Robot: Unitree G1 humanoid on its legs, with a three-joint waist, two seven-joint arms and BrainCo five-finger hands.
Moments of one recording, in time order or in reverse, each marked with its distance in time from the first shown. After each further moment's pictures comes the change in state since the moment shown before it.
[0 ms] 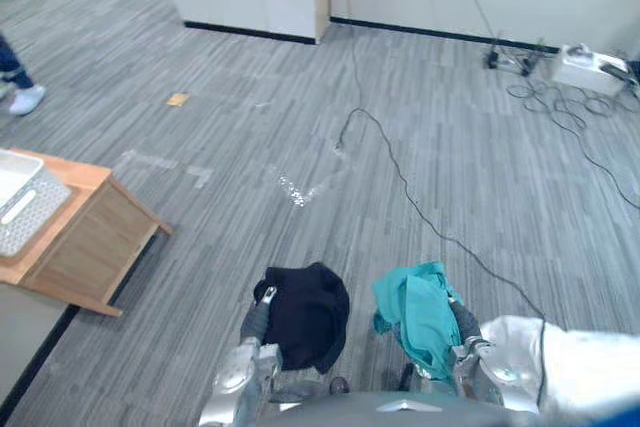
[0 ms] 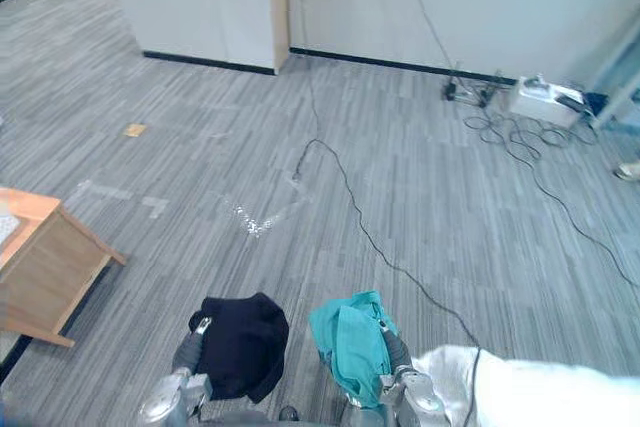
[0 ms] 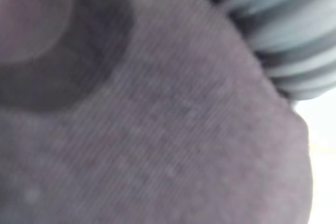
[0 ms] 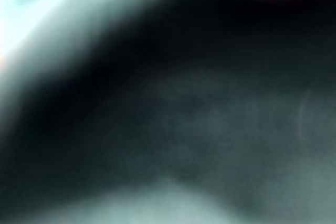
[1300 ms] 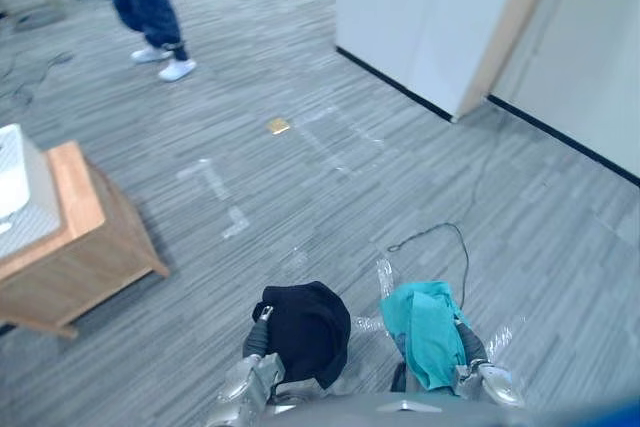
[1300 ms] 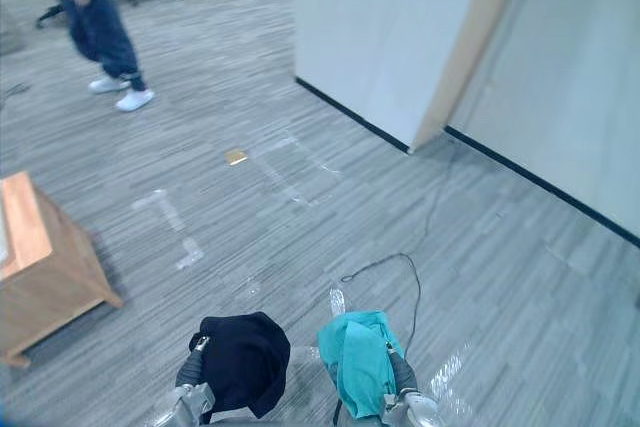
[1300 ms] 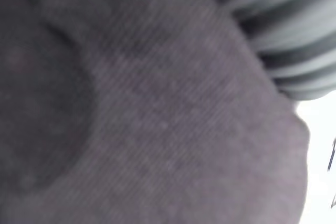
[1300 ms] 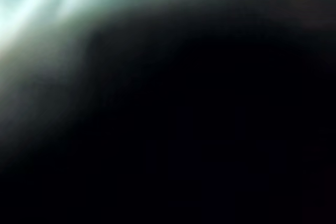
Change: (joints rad) left arm -0.048 -0.072 0.083 0.220 -0.151 0.051 -0.035; right arm 0.023 0.029 -0.101 0.137 -0.065 -0.038 0.007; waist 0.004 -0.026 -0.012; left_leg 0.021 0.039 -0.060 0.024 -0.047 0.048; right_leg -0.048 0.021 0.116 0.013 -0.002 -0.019
